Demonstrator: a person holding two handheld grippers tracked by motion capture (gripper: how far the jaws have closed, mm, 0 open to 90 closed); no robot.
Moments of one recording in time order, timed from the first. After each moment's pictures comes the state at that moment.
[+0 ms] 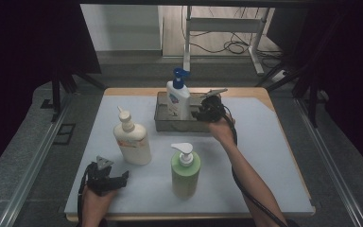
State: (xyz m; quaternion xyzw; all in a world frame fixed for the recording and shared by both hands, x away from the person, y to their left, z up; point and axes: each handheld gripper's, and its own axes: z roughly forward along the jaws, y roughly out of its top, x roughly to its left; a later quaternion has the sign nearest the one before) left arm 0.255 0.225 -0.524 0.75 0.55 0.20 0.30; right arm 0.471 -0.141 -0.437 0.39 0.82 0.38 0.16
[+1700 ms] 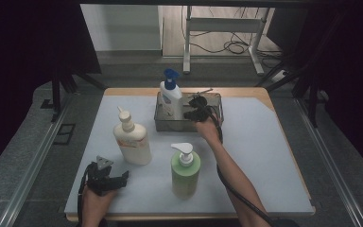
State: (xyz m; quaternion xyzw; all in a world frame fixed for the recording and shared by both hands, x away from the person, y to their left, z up) left arm 0.255 0.225 -0.524 0.75 0.55 0.20 0.30; right arm 0.495 -0.101 -0.465 0.42 0.83 0.36 0.10
